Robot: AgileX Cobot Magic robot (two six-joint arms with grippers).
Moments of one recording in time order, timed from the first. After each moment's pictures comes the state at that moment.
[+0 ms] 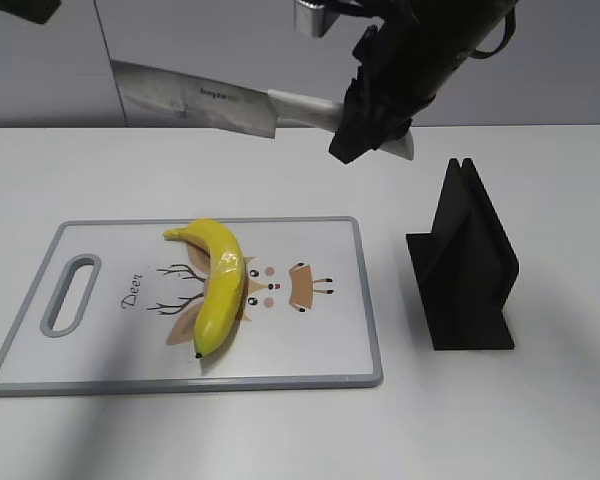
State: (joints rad) left arm -0.31 1.41 -1.46 -0.14 0.95 0.72; right arm 0.47 1.87 -1.57 0.35 0.95 -0.88
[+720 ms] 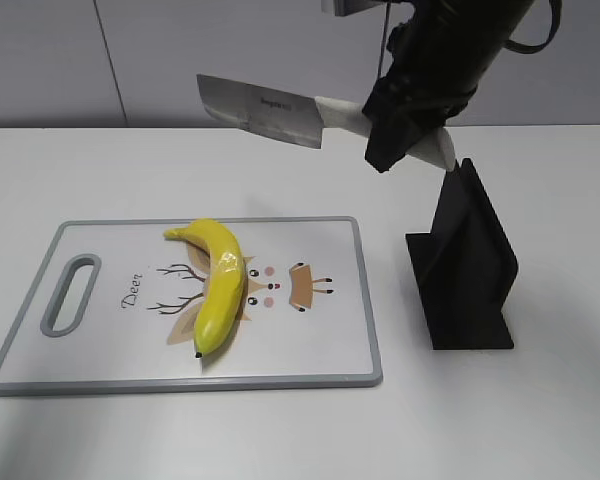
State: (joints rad) left arm -0.10 1.28 -1.39 -0.19 1.22 0.29; right arm 0.47 1.84 -1.62 0.24 1.15 -0.43
